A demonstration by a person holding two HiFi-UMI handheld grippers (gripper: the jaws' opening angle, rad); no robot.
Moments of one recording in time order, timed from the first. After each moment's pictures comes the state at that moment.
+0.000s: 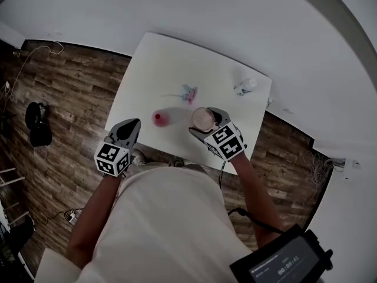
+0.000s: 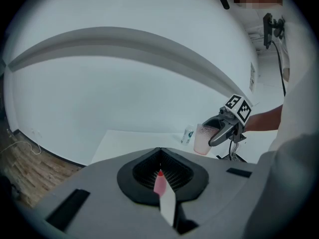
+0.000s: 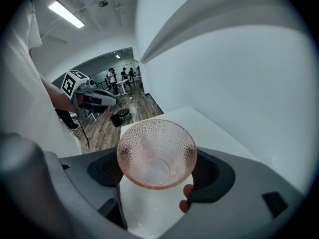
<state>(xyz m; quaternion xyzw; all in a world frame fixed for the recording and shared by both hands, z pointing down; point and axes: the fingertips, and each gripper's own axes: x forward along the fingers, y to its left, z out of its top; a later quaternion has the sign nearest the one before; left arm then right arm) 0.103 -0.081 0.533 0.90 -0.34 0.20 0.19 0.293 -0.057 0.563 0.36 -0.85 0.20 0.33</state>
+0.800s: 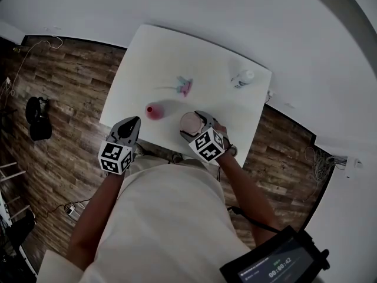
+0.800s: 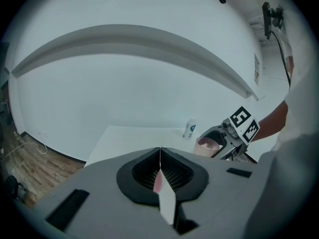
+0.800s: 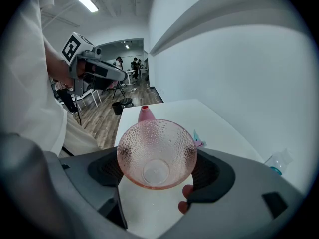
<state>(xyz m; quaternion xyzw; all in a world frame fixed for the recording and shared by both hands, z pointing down) 0.132 -0.062 0.562 0.89 -0.36 0.22 0.18 0.287 -0.022 0.644 0.34 -0.85 0.15 0.38</state>
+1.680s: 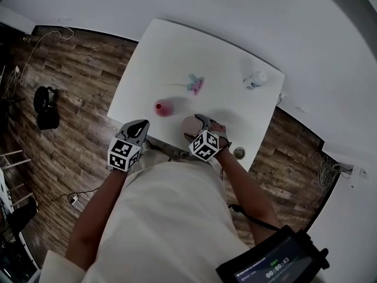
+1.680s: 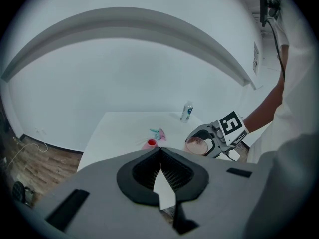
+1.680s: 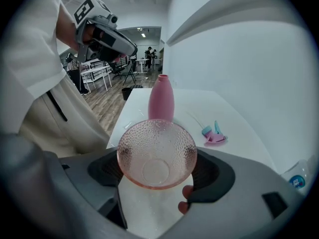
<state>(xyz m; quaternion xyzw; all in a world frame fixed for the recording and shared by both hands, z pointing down) 0.122 -0.038 0.609 0.87 -0.33 0.30 0.20 0.257 -0.002 0.729 0.27 -0.85 0.10 0.44</state>
